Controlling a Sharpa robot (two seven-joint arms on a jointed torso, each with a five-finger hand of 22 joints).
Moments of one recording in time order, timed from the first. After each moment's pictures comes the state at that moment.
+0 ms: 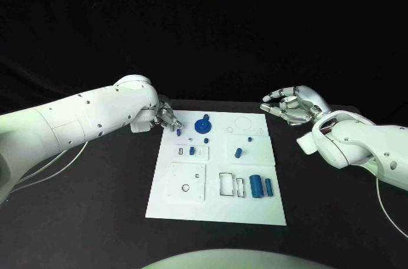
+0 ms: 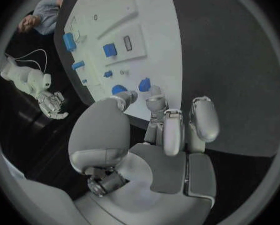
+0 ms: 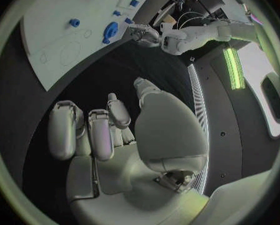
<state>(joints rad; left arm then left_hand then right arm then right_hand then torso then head) 1.37 -0.53 -0.10 1.06 -1.09 0.31 -0.53 1.03 -0.20 0.39 0.29 0.44 0.92 0.07 0.55 0.71 1.31 -0.01 1.01 0.95 1.46 -0.07 1.52 1.31 0.07 1.32 0.04 1.40 1.19 1.26 -0.95 -0.14 1.52 -0.67 -0.51 0.22 1.26 -0.15 0.16 0.29 0.32 0.78 0.17 0.27 0.40 1.29 0.09 1.22 1.23 1.47 0.02 1.45 1.31 0.05 1.43 0.11 1.32 1.31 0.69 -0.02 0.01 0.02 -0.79</state>
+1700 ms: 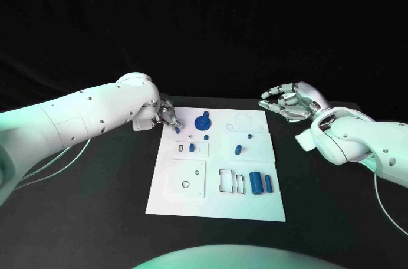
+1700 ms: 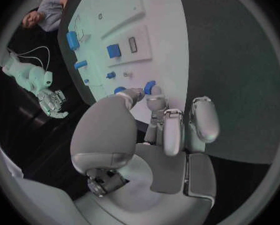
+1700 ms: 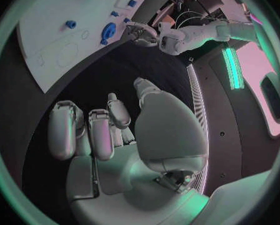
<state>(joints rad) 1.36 -0.51 -0.10 1.03 -1.05 0.32 -0.52 1.21 -0.16 0.43 0.25 0.43 0.93 0.06 0.54 0.72 1.30 -0.01 1.02 0.94 1.46 -0.07 1.52 1.31 0.07 1.33 0.04 1.40 1.19 1.26 -0.95 -0.14 1.52 -0.67 -0.51 0.22 1.26 -0.15 0.16 0.29 0.32 0.78 0.17 0.27 0.40 1.29 0.09 1.22 1.23 1.46 0.01 1.45 1.31 0.05 1.43 0.11 1.32 1.31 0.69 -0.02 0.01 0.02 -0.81</state>
